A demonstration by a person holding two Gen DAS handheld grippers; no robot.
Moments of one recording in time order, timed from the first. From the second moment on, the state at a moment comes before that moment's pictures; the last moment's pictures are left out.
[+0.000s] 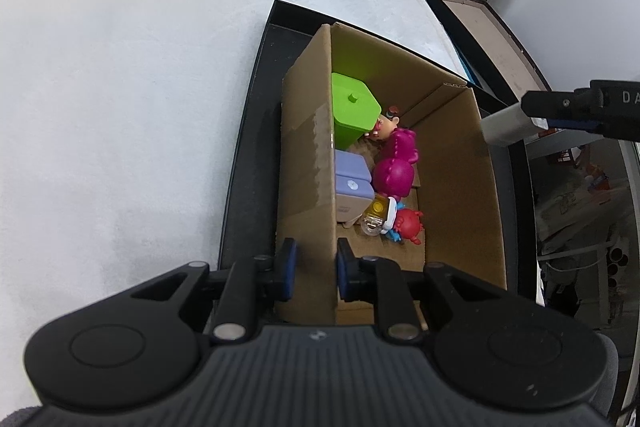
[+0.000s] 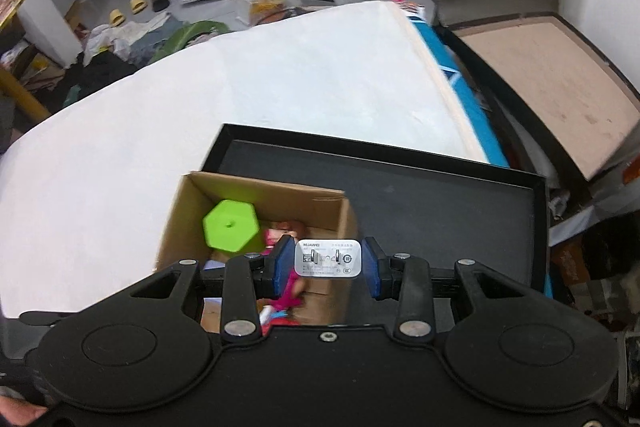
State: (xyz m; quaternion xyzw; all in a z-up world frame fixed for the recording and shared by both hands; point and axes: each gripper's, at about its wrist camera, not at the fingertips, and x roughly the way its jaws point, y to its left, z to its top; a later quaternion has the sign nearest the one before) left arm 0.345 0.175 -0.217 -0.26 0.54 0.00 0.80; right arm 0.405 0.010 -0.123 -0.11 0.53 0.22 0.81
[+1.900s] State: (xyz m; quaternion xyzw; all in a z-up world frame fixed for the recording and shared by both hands) left arm 0.329 0.144 -0.157 -0.16 0.53 -0.01 0.83; right arm 0.349 -0.065 -0.099 -0.03 0.51 0.19 0.84
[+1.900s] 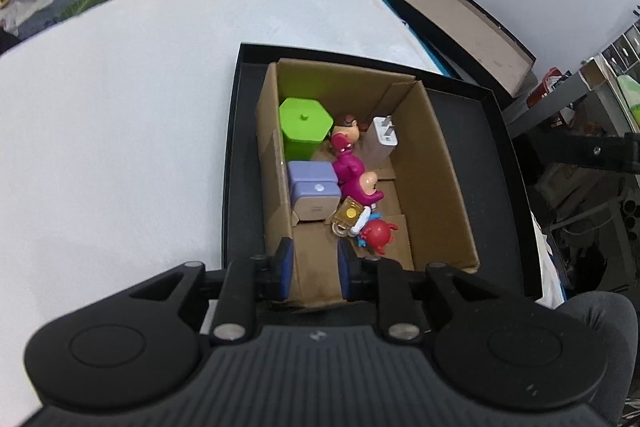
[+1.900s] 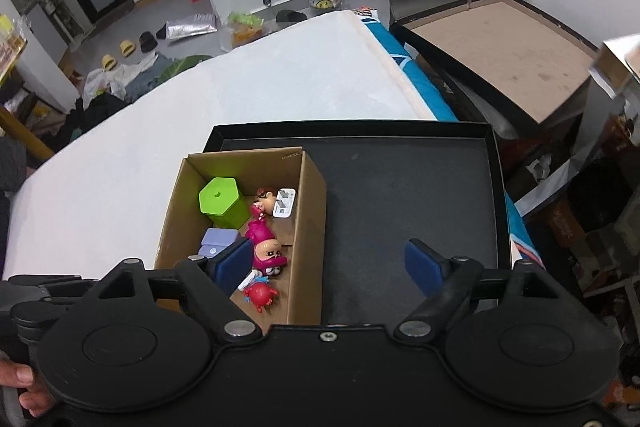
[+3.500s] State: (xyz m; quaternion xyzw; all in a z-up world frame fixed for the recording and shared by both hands) left arm 0.155 0.079 0.014 -0.13 0.35 -0.03 0.93; right arm 0.176 -0.159 -0.018 0.07 0.35 0.14 0.93
